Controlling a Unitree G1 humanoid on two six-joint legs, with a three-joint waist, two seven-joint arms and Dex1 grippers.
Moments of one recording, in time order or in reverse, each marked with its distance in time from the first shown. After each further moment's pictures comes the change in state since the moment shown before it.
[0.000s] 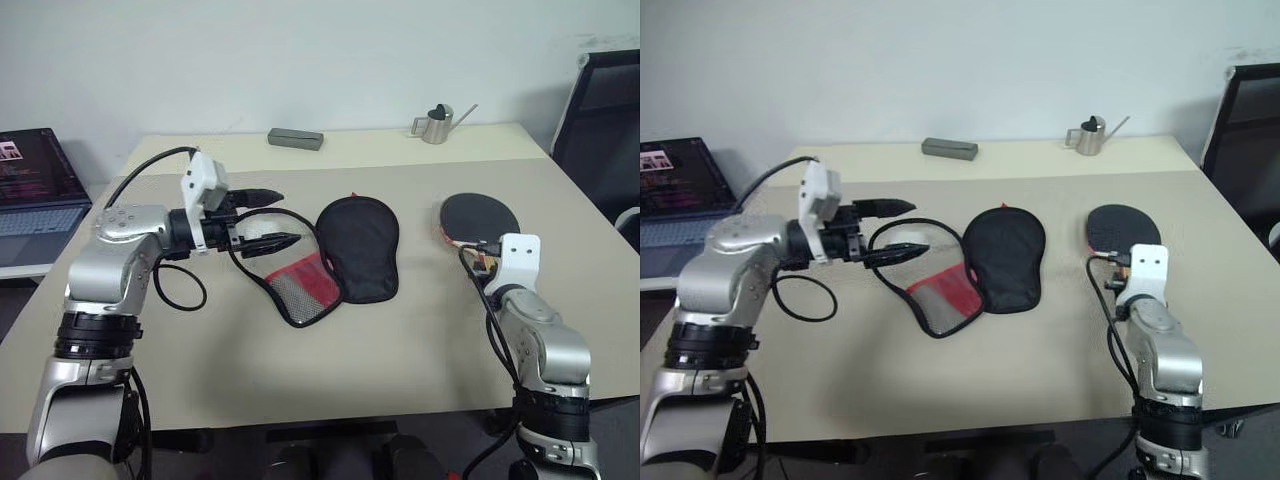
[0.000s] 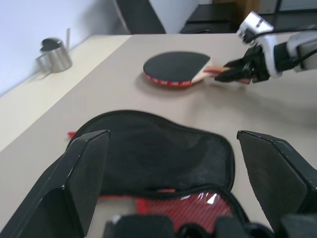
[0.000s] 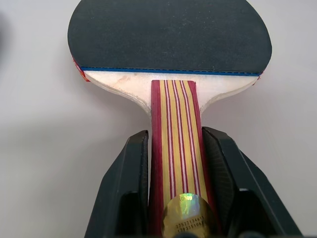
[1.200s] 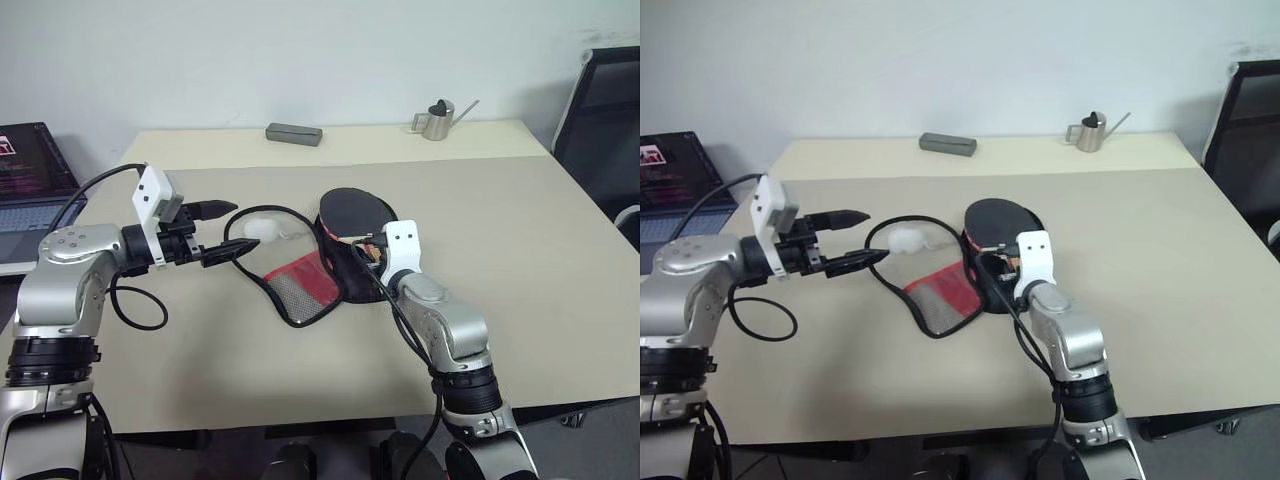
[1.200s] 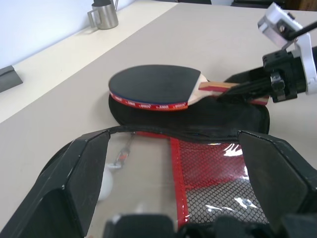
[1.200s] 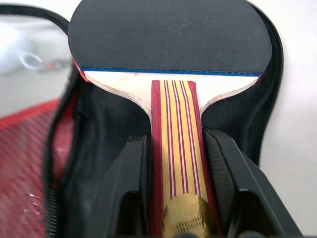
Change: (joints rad) left arm 0.116 0.101 0.096 0.002 -0.012 0.011 0.050; right arm -0.135 0.288 0.308 0.171 -0.012 -0.029 0.012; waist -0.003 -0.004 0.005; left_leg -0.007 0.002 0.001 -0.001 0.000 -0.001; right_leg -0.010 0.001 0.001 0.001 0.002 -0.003
